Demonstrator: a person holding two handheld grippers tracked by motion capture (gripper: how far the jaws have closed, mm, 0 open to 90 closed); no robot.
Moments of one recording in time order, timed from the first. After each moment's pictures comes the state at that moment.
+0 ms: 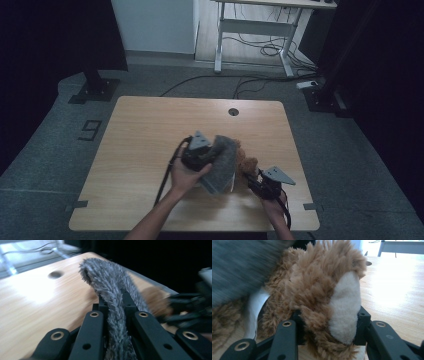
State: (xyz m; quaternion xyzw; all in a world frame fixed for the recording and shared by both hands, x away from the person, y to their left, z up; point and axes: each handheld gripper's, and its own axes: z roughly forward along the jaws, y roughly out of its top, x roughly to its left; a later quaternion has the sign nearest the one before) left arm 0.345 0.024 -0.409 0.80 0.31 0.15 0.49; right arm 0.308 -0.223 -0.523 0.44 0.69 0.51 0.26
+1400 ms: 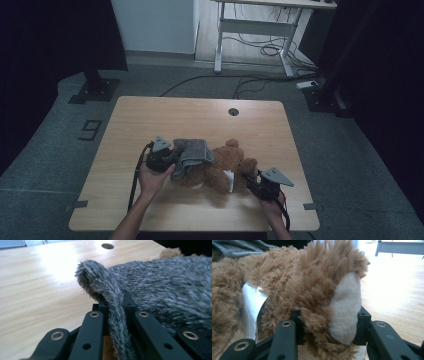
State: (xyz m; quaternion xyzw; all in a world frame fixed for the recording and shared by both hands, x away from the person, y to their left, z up) left arm 0.365 0.150 -0.474 0.76 0.43 0.18 0.45; right arm 0.306 -0.218 -0.526 0.45 0.69 0.51 0.27
